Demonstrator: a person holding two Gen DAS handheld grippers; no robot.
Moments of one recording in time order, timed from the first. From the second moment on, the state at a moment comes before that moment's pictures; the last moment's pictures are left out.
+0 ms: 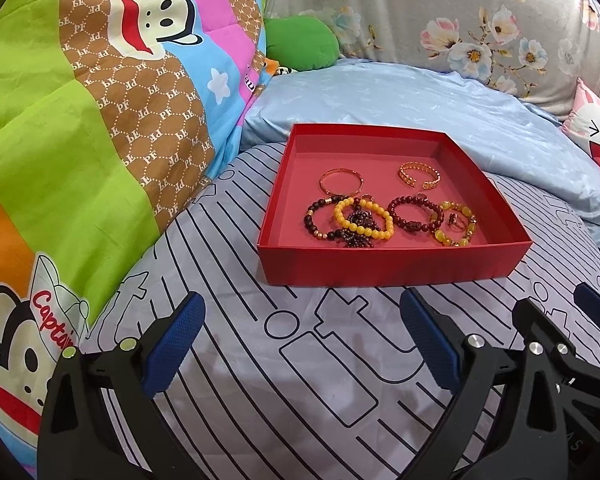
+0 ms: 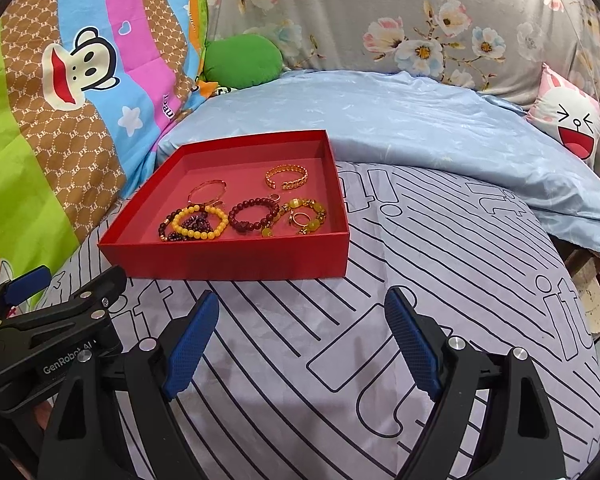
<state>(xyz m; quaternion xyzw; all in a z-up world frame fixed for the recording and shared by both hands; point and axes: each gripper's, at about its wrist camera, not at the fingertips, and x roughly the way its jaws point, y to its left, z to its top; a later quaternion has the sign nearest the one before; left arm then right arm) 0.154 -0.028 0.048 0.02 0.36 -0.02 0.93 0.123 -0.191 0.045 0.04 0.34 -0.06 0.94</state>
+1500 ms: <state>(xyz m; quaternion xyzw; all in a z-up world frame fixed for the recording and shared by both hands) 0.168 -0.026 0.074 0.03 0.38 -0.01 0.92 0.138 -0.188 0.070 0.04 0.36 -0.04 0.93</state>
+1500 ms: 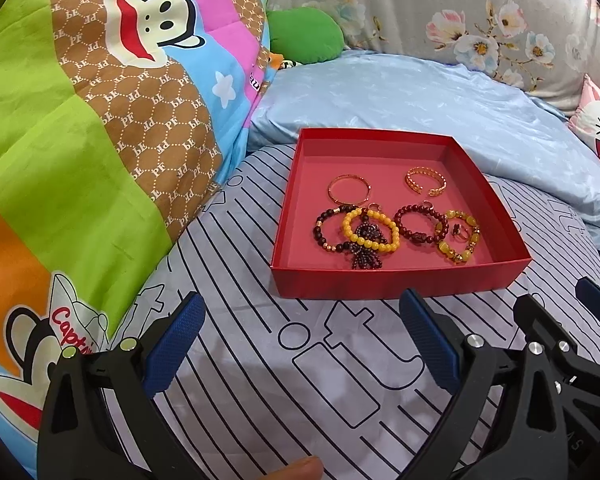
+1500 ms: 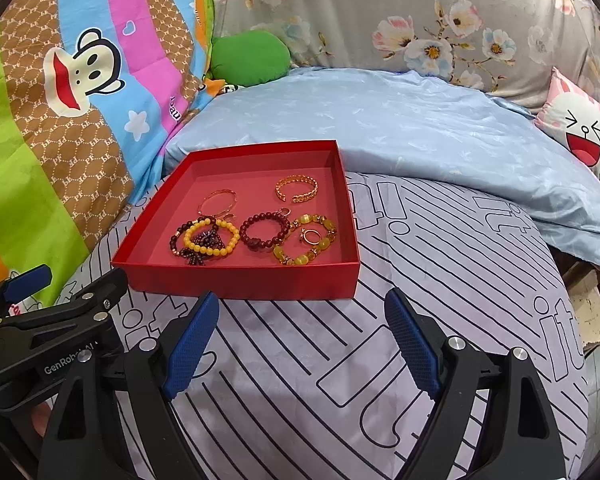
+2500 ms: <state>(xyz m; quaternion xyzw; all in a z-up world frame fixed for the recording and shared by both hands) 0.180 -0.027 0.082 0.02 0.41 -0.01 0.91 0.144 -0.188 0.086 0.03 0.37 -0.04 0.93</state>
